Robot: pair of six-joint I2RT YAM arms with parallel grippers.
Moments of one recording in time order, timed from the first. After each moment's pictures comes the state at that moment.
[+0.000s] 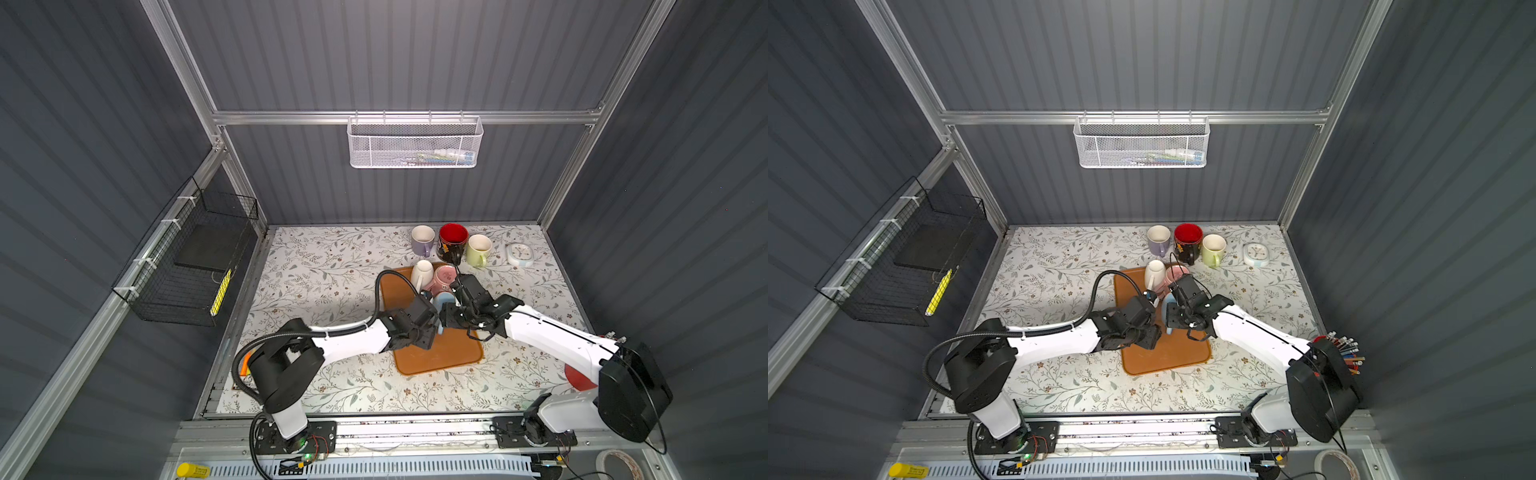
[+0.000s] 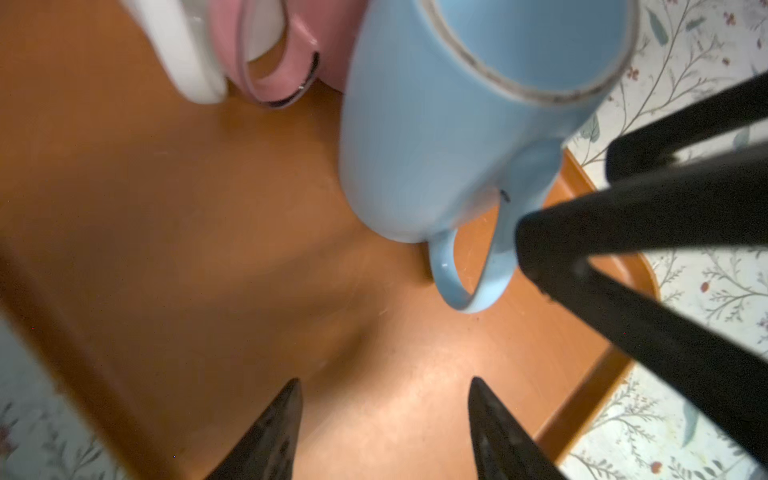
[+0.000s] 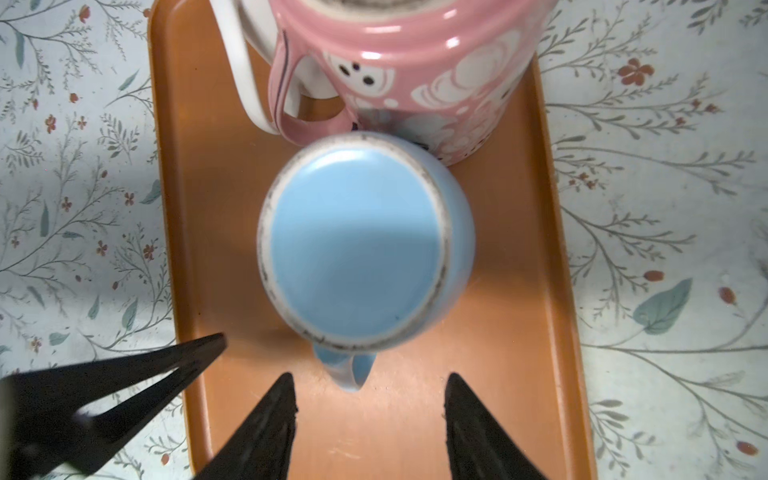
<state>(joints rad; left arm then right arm) -1.01 1.67 1.03 -0.28 -0.12 -0.46 0.64 1.41 0.91 -0.53 0.08 0.64</state>
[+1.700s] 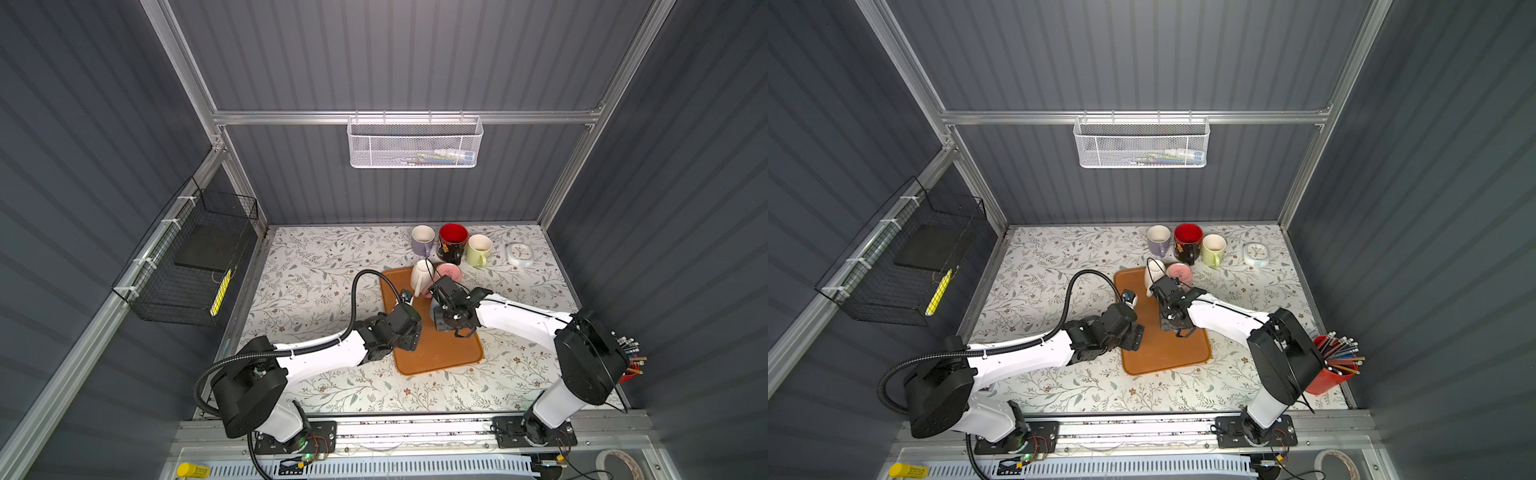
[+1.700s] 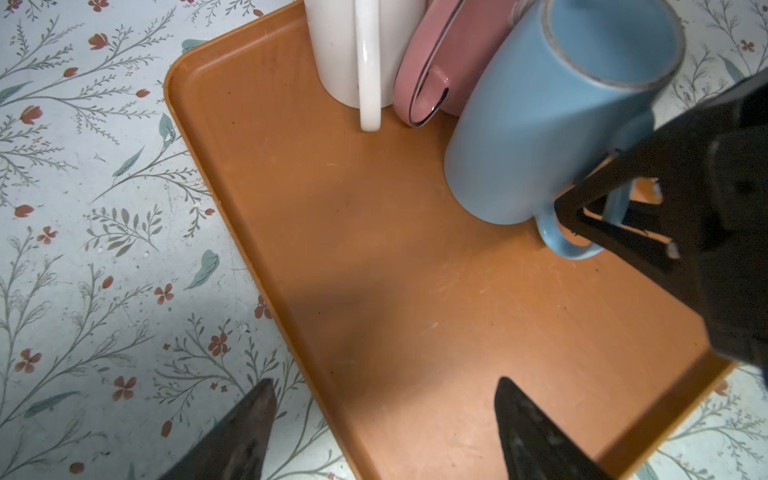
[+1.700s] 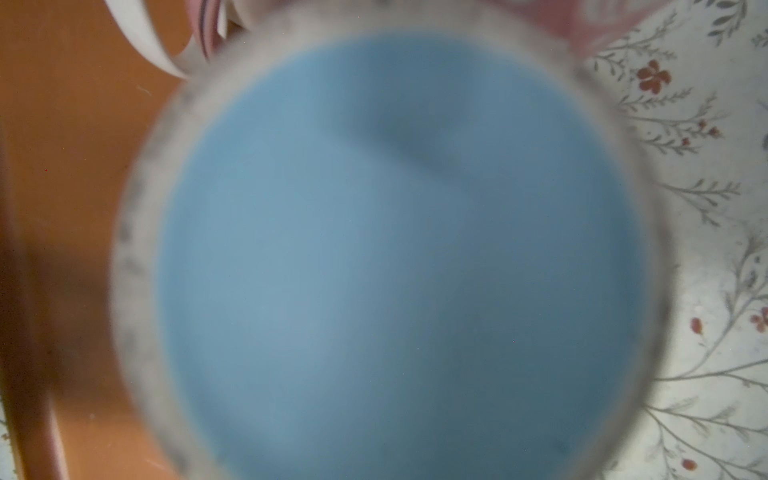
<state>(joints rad) -1.01 1.50 0.88 -0.27 -0.32 -0.43 0.69 1.64 1.03 -0.62 0.21 0.55</state>
